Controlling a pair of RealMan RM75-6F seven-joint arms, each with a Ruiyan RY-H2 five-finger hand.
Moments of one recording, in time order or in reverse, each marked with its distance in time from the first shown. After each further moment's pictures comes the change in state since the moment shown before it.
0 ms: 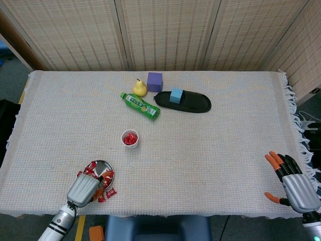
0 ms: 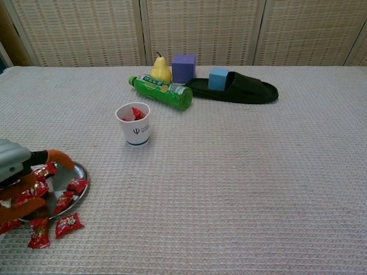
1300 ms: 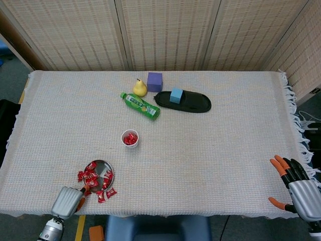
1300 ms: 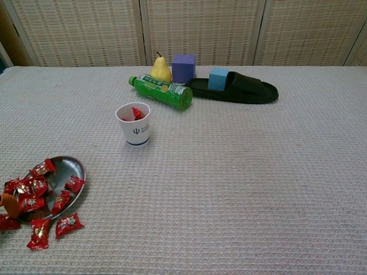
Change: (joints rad) left arm 0.234 -0.134 -0.011 0.385 0.127 0.072 -0.087; right arm -0.049 0.020 -0.023 0.001 -0.055 0.083 0.019
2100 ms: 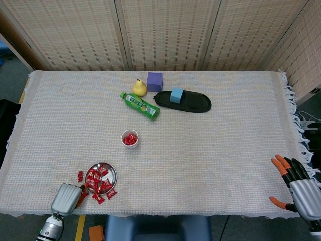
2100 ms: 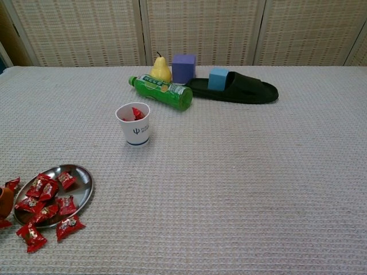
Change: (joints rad) left arm 0.004 -0.013 -0.047 0.036 0.029 0.004 -0.010; right arm 0.001 0.005 0.006 0.001 0.006 -0.006 0.012
